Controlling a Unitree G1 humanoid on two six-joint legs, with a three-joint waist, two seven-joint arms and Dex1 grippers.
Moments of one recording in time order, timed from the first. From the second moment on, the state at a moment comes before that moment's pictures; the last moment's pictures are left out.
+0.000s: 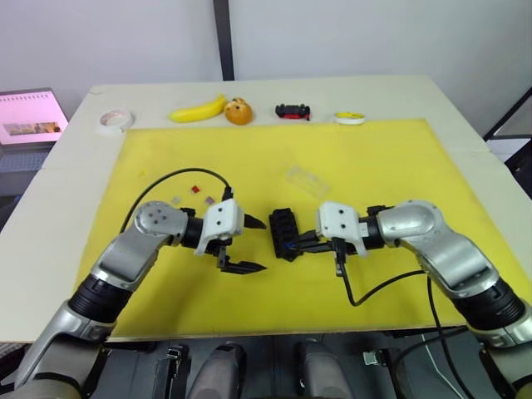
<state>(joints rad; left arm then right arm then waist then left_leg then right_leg) -0.51 0.65 -0.31 -0.13 -0.28 0.30 -1.22 -0.52 -0.80 0.33 -0.31 0.28 0.43 1.12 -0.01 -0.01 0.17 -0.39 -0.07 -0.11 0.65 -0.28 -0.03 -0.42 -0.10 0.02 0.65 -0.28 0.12</state>
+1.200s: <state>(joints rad) -0.52 0.63 -0.31 -0.13 -0.27 0.30 -1.21 -0.58 -0.76 0.34 -0.19 0.20 0.30 1.25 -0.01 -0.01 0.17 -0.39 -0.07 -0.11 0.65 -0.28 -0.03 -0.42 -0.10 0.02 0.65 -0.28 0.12</state>
